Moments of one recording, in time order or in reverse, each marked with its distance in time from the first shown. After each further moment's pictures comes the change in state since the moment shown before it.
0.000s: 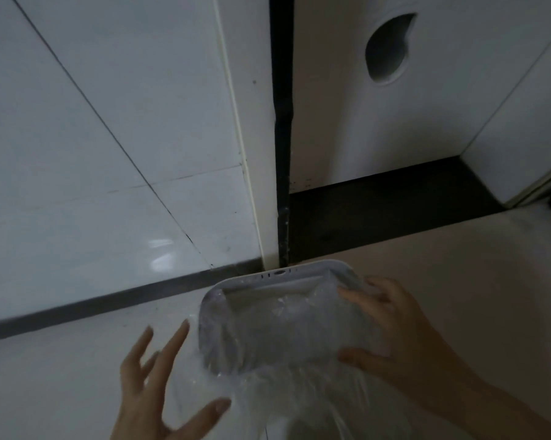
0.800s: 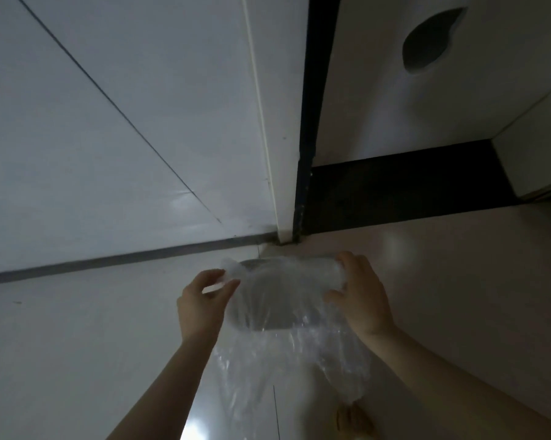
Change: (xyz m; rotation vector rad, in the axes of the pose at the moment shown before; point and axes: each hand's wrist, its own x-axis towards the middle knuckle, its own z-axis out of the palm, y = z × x) left_hand 0.072 0.058 -0.013 -0.231 0.083 -0.508; right_hand 0.053 -0.044 -0.015 0.049 0.053 0.254
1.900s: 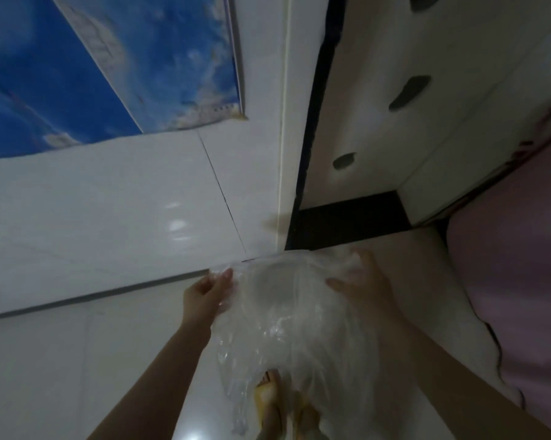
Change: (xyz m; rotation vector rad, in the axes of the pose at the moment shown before) left_hand -0.167 0.247 -0.294 -0.462 -0.274 -0.193; right_hand -0.215 -0.275 -0.290 0.426 0.105 0.241
